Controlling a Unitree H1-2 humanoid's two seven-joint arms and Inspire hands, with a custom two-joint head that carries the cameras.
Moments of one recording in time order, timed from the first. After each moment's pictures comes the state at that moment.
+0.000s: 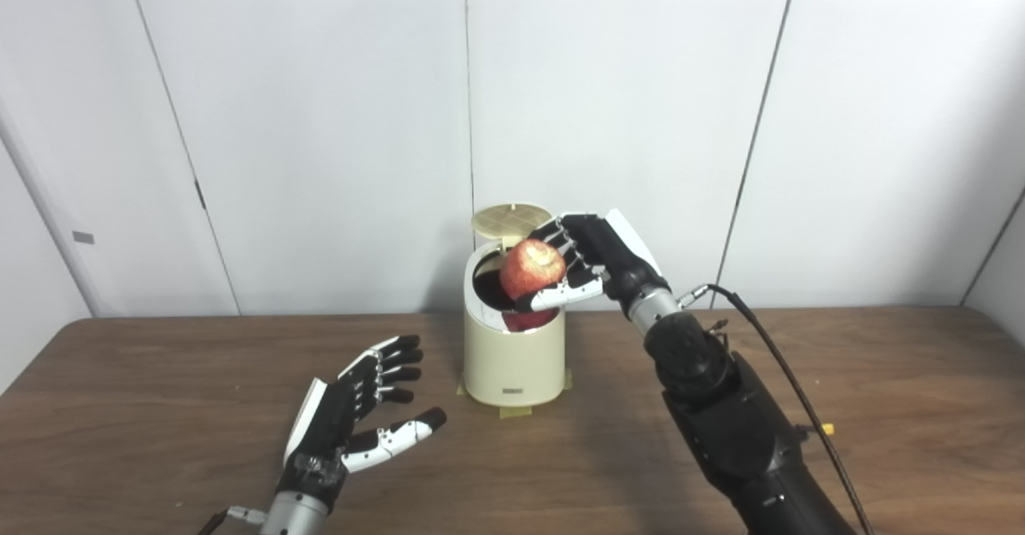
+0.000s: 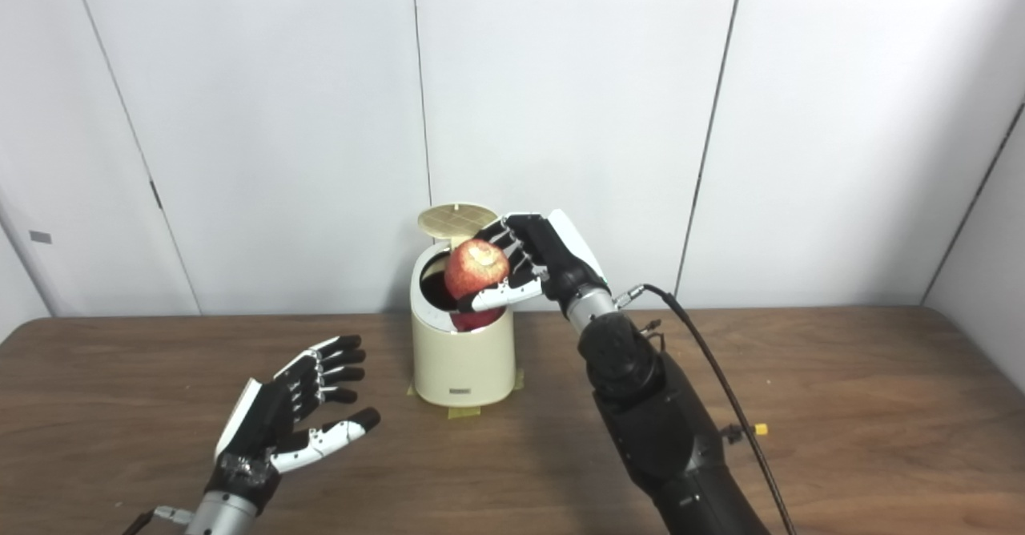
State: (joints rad) left arm -0.19 0.14 0.00 -0.01 0.06 -0.06 -0.12; right arm -0.79 -0.10 0.16 0.46 -0.32 0.07 -0.01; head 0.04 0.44
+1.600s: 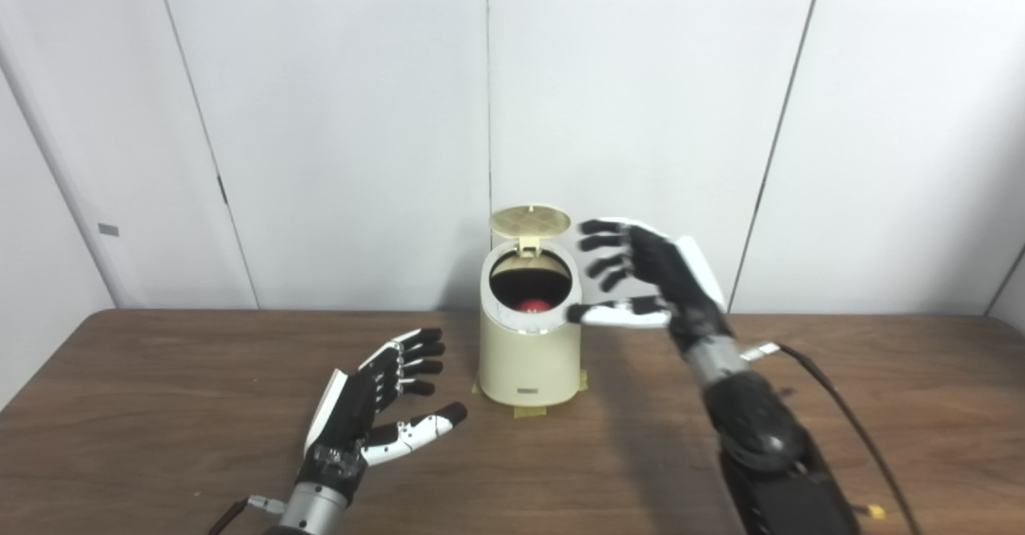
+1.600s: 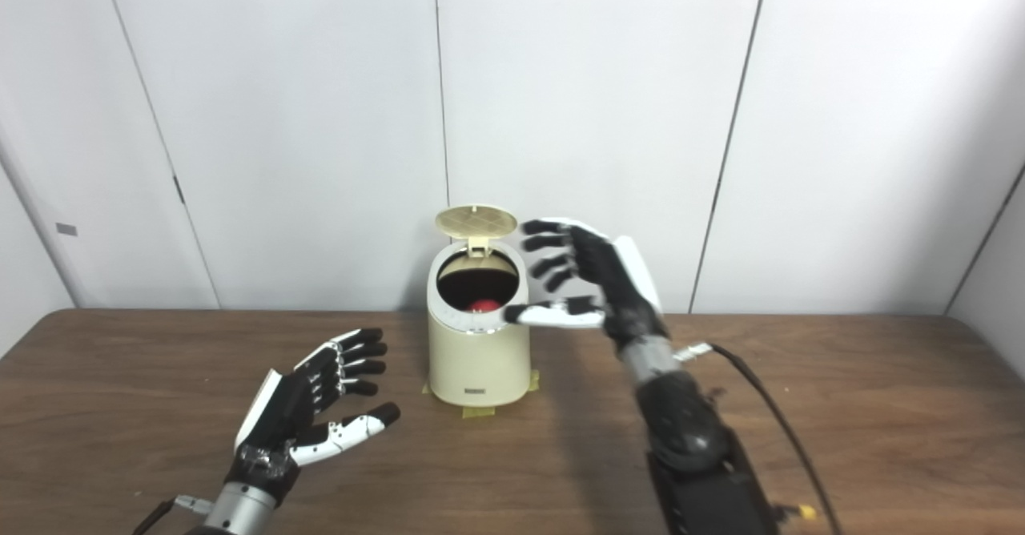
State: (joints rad) left arm -0.19 0.13 -0.01 -0.04 0.06 -0.05 -0.12; right arm -0.53 -0.13 0.03 0.20 -0.13 -0.12 0.01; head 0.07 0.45
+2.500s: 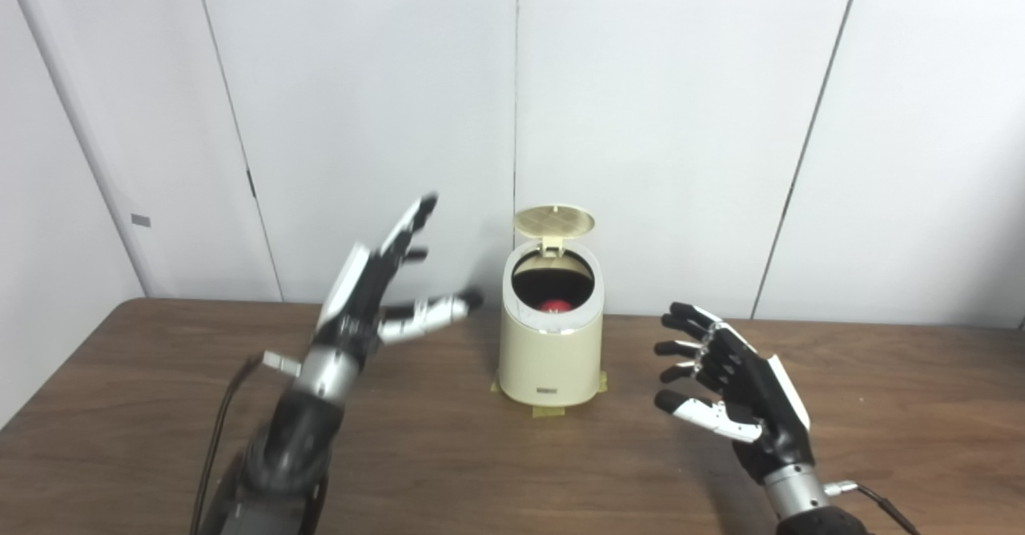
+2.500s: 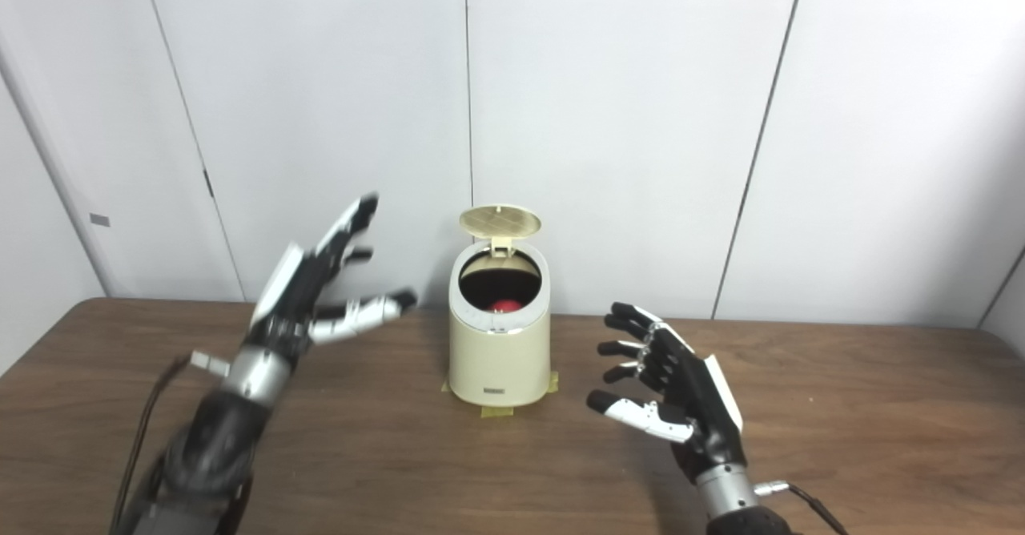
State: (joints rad) left arm -0.56 0.23 -0.03 0.07 0.23 -0.01 -0.10; right arm -0.30 -0.10 -0.04 0.18 0.10 -0.21 0.11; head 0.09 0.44
